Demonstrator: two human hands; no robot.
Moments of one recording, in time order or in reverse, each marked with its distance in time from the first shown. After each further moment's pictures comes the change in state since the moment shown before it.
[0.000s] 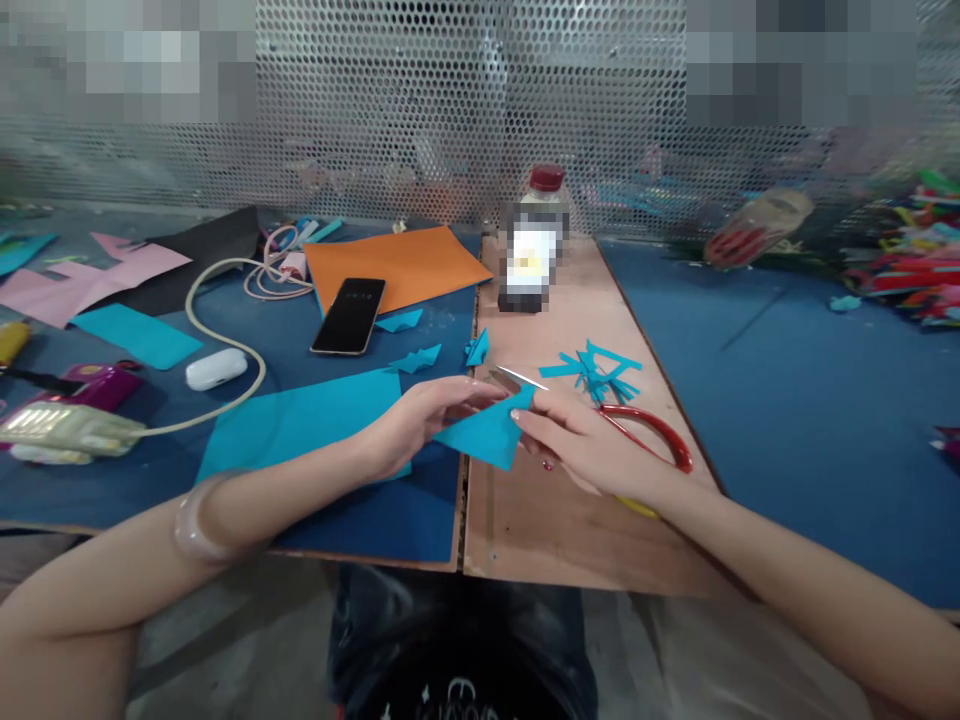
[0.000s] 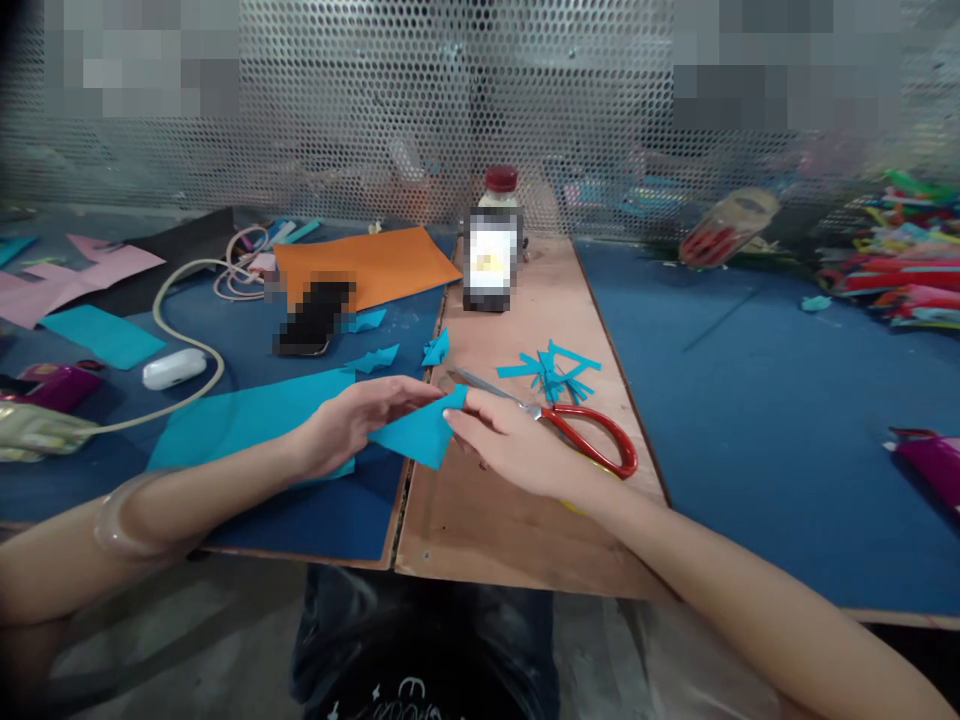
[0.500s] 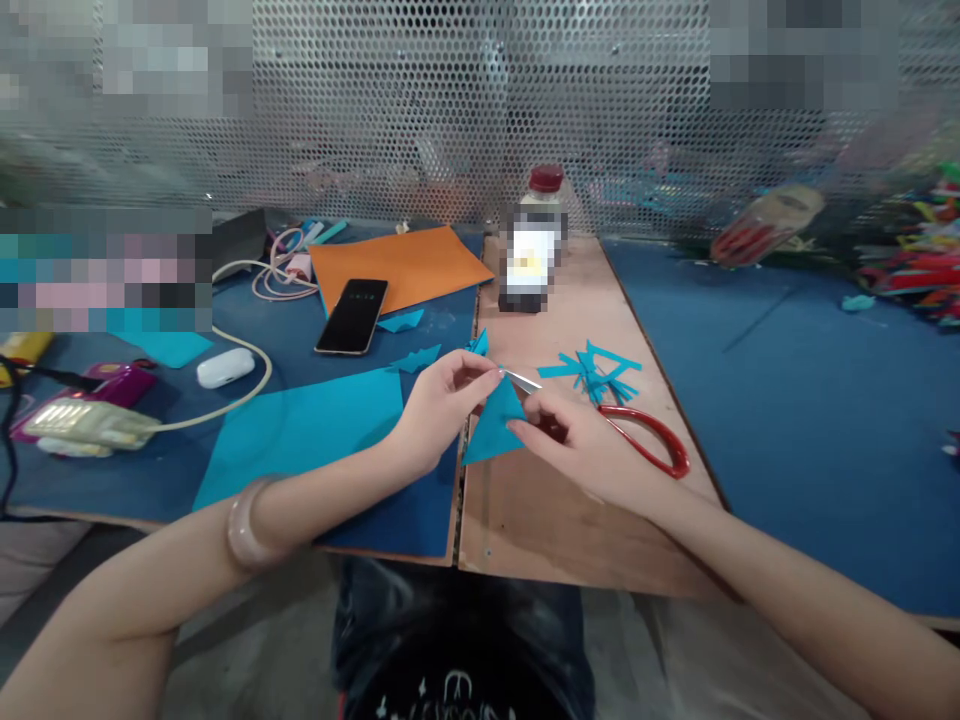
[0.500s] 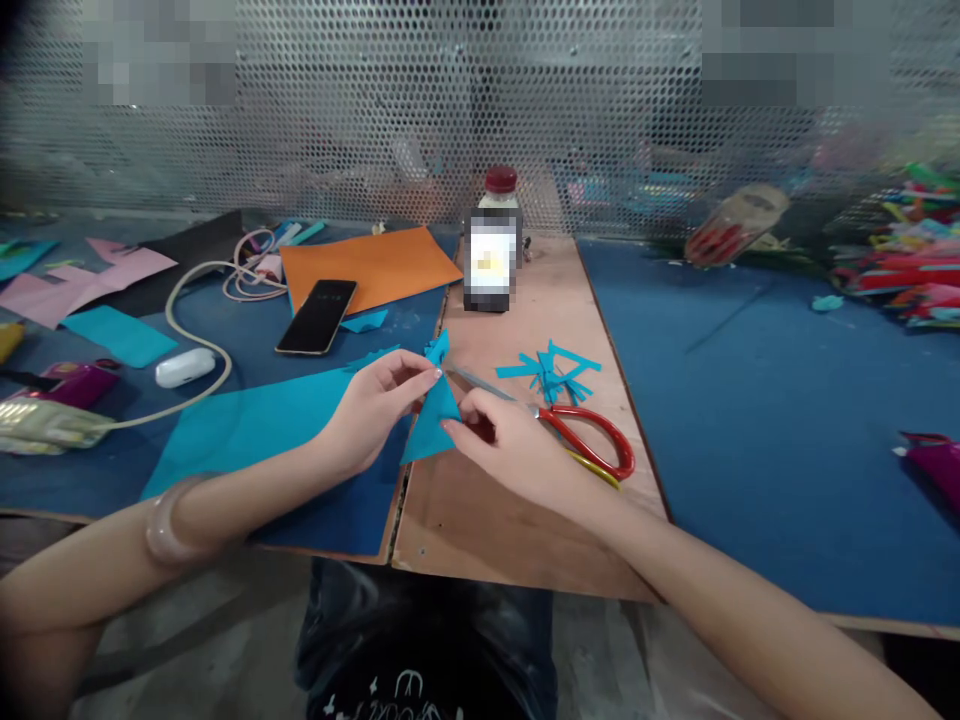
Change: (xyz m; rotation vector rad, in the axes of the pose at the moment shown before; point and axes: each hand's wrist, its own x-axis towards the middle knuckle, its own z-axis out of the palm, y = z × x) left_hand 0.021 -0.005 0.031 0.140 0.374 0.235; right_hand -0.007 0.002 -0.003 -0.311 0.145 -0.149
